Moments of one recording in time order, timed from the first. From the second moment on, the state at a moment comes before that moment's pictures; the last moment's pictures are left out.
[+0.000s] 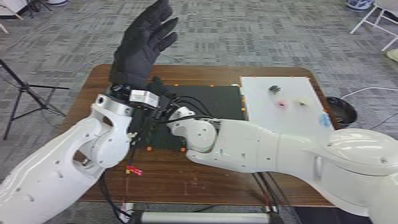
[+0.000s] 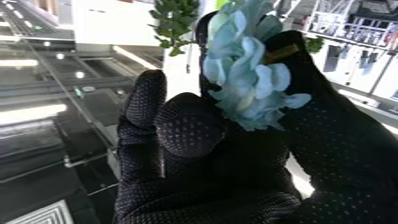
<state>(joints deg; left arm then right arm) 72.0 -43.0 -54.1 -108.8 34.5 5.6 32.6 -27.9 -81.0 -10.6 -67.5 -124.6 29.1 25.5</state>
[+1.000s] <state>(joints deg) 73.7 -42.4 -55.6 -110.1 34.4 5.6 34.3 -29.9 -79.3 -4.3 -72.9 -125.2 15.6 23.9</state>
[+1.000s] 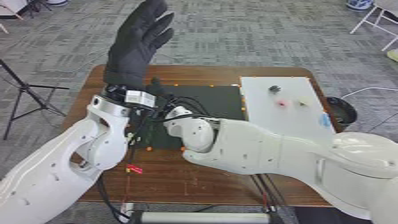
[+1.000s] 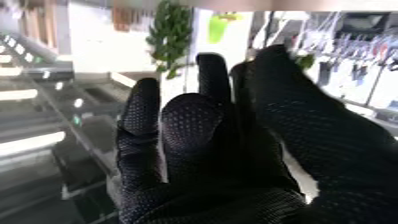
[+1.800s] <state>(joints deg) 74.4 -43.7 -56.7 -109.4 34.5 4.2 34.2 -29.9 -77.8 -2.5 -74.1 -127.5 -2.9 16.2</state>
